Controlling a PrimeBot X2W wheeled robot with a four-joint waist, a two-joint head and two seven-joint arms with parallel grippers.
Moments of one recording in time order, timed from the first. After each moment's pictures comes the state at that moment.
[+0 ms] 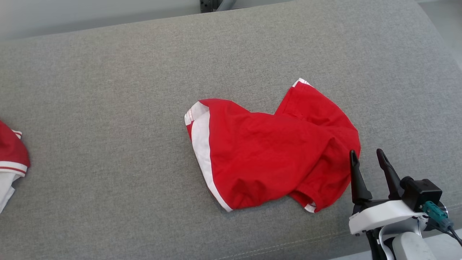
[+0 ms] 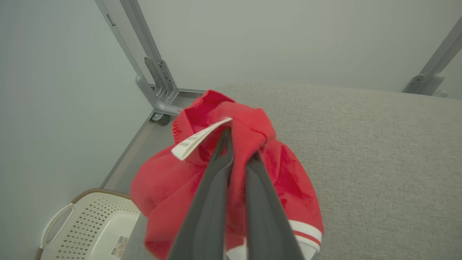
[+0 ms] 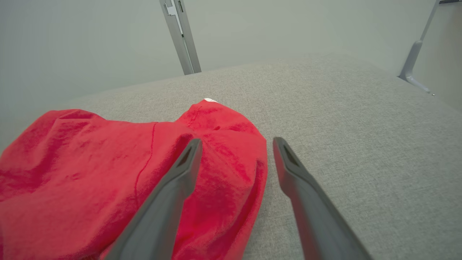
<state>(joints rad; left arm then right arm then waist) -0.33 0.93 -0.11 0.37 -0.92 0.15 0.12 -0.07 -0.05 0.00 0.19 0.22 0.13 -0.26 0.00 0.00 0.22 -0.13</state>
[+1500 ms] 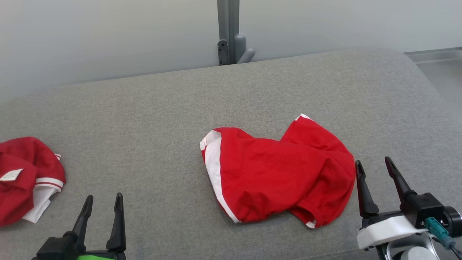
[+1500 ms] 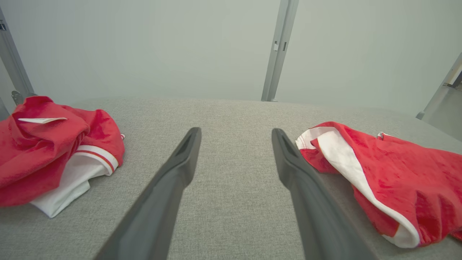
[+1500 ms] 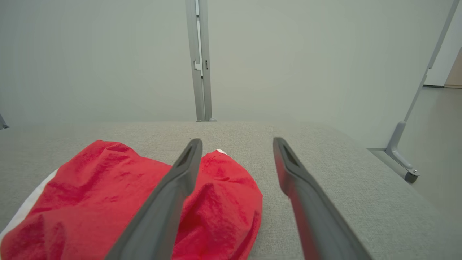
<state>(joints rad) 0.11 0.22 -0.11 0.09 -0.40 -0.05 -0.26 0.02 -0.06 -0.03 0.08 0.05 0.13 -0.26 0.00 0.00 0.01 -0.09</state>
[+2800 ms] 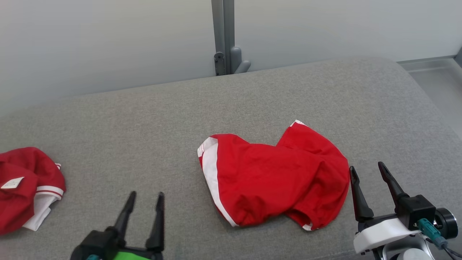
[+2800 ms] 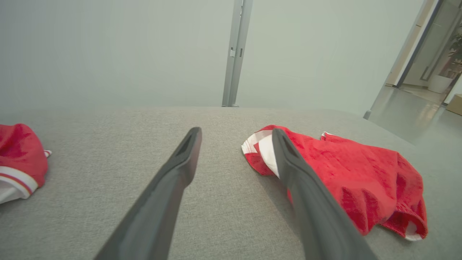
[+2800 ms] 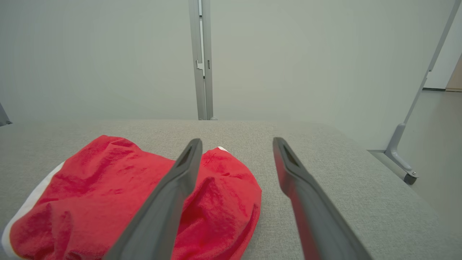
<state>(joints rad) 0.10 0.12 -0.15 0.10 -0.32 -0.13 -0.26 0.03 -0.08 0.00 0.13 0.04 0.13 -0.26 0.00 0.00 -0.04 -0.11</state>
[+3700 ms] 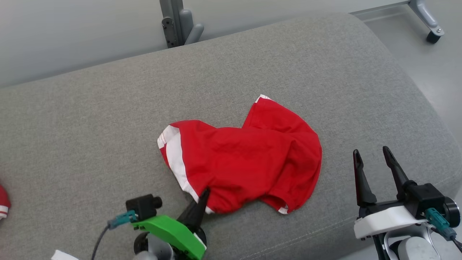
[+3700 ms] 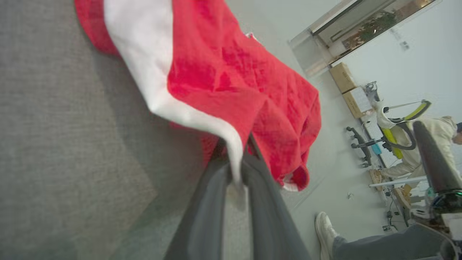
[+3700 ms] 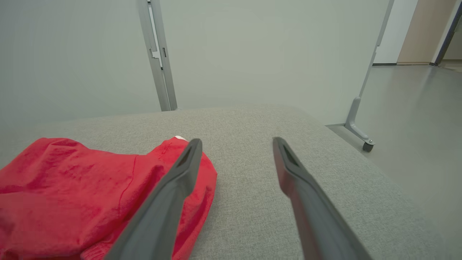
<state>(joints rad) -0.17 0.13 -0.55 0.40 -0.97 -0.13 -0.05 -0.02 -0.05 -0.01 0.08 0.07 0.13 -0.26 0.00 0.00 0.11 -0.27</state>
